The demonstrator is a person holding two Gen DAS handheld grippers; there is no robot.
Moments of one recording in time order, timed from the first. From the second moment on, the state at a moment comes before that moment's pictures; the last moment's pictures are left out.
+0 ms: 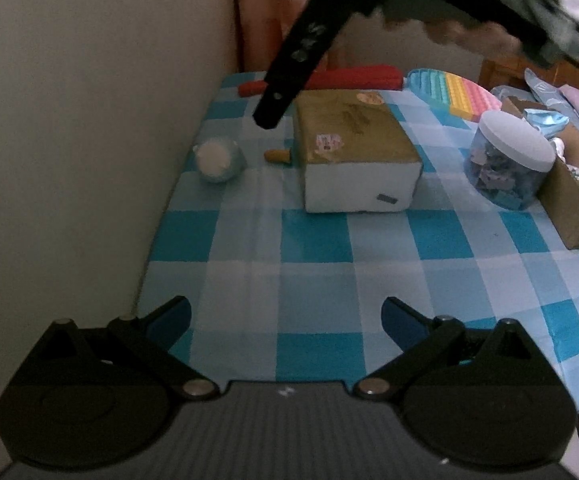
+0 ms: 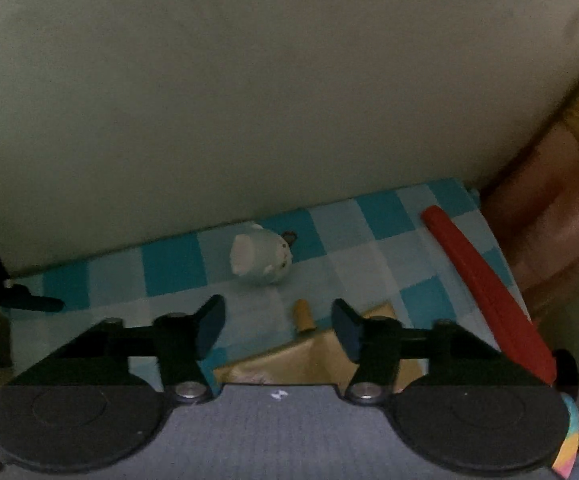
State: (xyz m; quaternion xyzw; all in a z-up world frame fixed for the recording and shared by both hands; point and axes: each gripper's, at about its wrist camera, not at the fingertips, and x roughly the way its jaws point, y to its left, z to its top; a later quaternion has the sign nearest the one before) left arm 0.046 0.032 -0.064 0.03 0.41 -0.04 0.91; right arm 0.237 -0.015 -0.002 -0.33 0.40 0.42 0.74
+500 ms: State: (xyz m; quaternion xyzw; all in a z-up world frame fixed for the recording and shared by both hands) left arm 0.058 0.033 -0.079 0.03 0.43 -0.05 0.90; right arm 0.276 0.012 -0.058 -0.38 0.45 0.42 0.69
